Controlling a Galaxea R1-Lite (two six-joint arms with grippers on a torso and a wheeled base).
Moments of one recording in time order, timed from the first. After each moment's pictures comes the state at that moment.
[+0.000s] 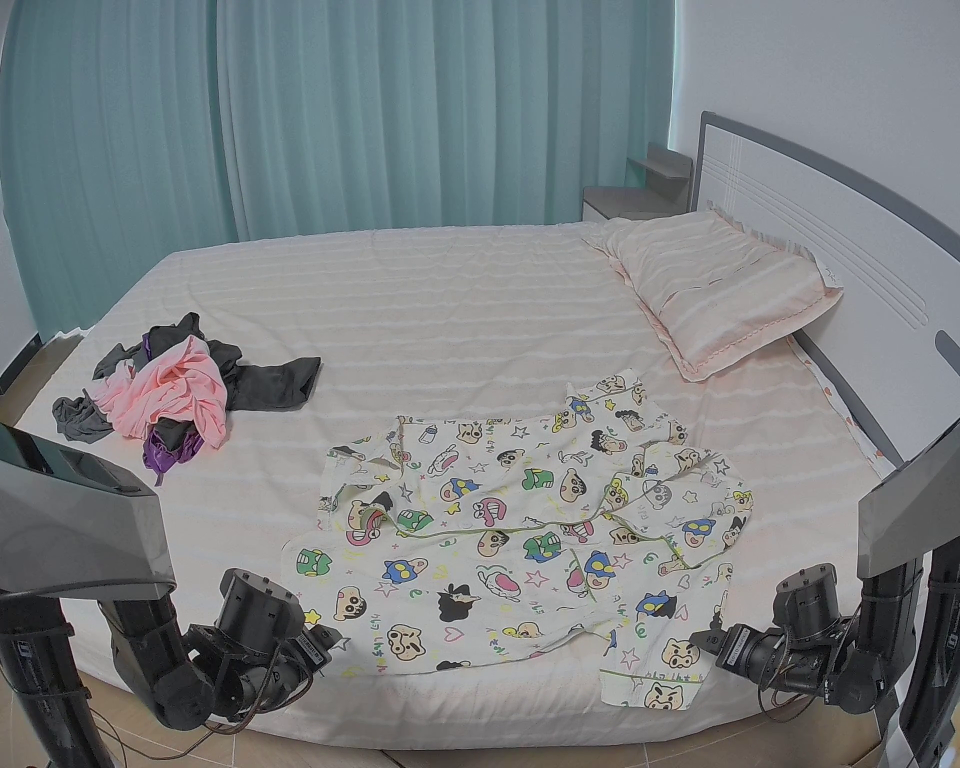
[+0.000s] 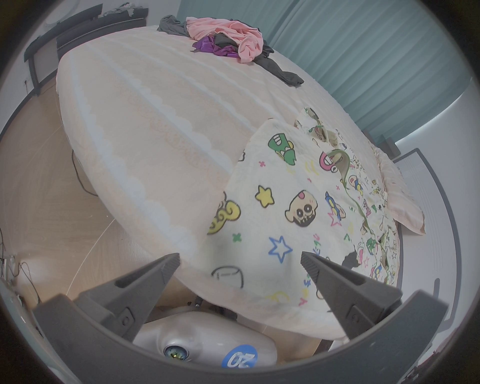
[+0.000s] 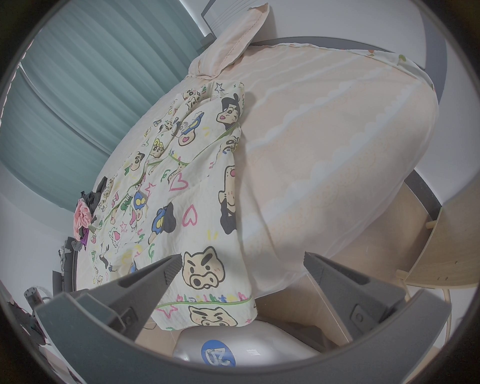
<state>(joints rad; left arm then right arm) -0.45 2.11 -0.23 -0.93 0.21 -1.12 0.35 2.23 -0.02 -1.34 -0.12 0.81</state>
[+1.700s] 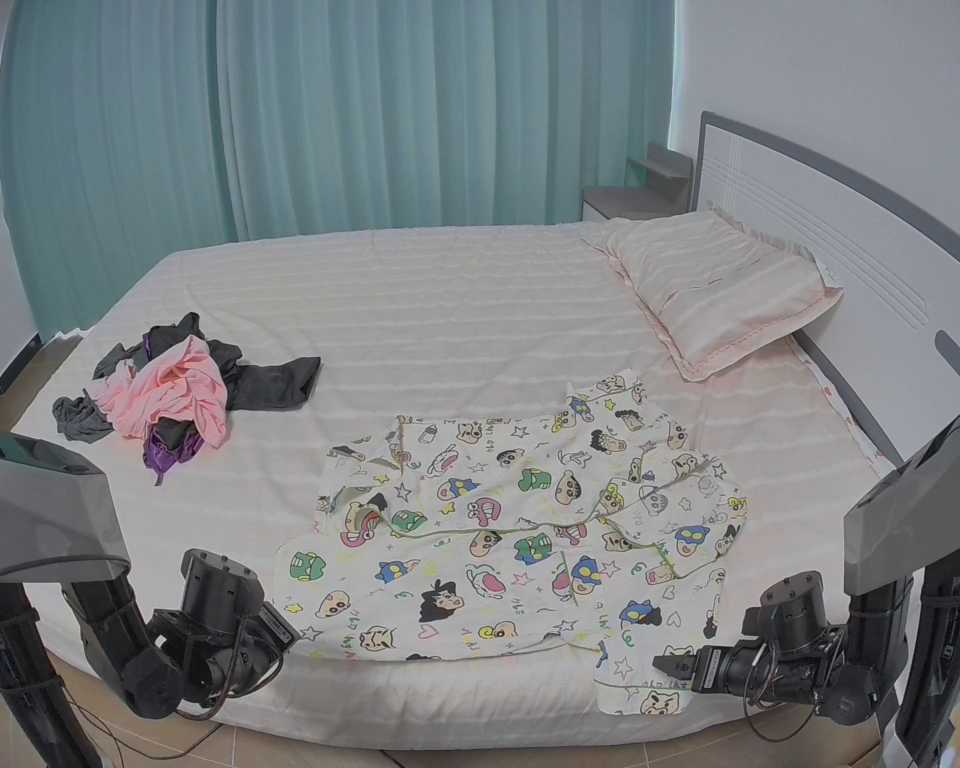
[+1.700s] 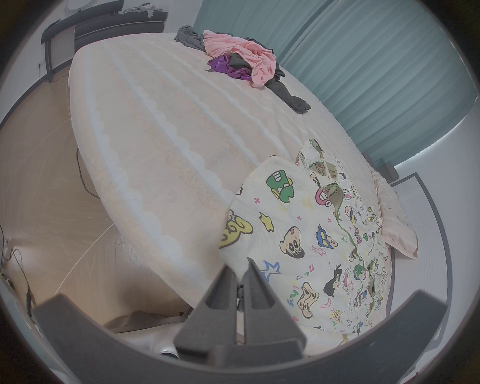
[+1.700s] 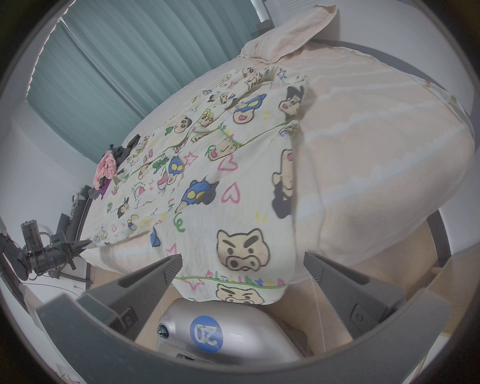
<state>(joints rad) -0.35 2.02 -0.20 -0.94 0.21 -1.12 0.44 2.23 -0.02 -1.39 -0.01 0.61</state>
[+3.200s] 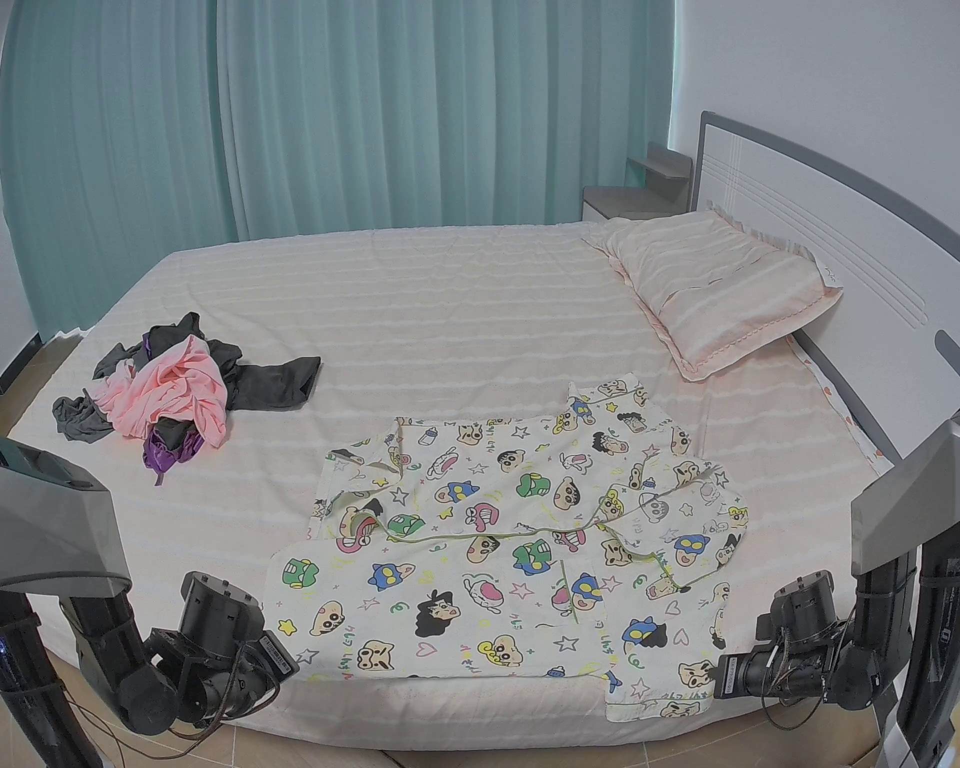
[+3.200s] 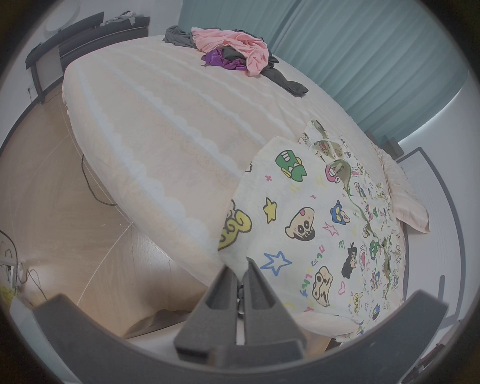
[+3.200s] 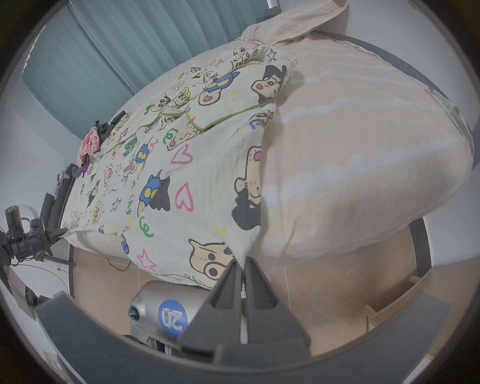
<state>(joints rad) -0.38 2.02 -0.12 -0.93 0.21 -1.04 0.31 2.28 -0.02 -1.29 0.03 0.41</state>
